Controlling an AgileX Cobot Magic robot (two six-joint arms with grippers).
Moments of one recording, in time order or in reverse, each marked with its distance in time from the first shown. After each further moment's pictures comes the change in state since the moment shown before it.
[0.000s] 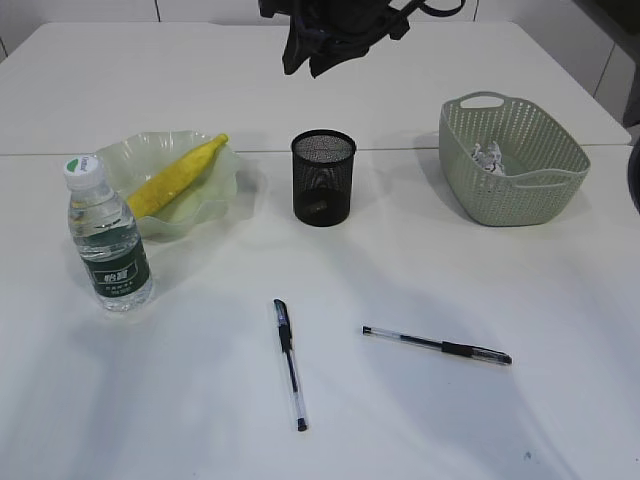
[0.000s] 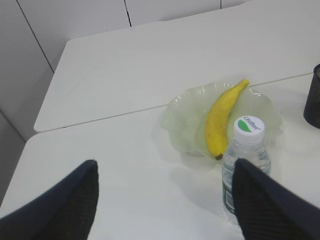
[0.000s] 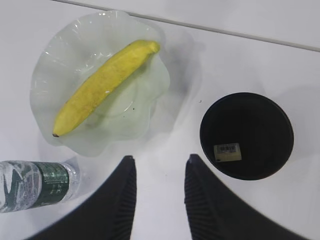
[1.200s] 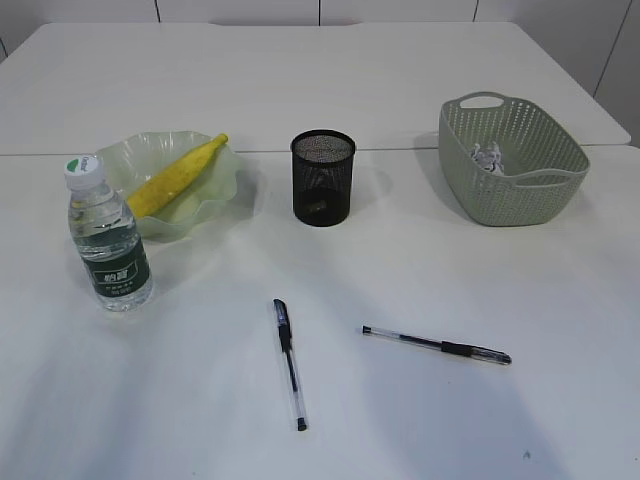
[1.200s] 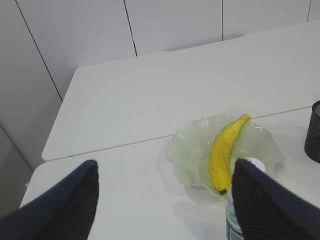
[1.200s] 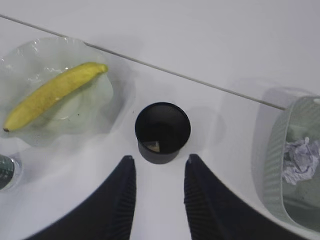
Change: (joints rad) left arm 0.000 0.000 -0.082 -0.007 -0.003 0.000; right arm 0.102 -0.347 0.260 -0.386 0.007 0.034
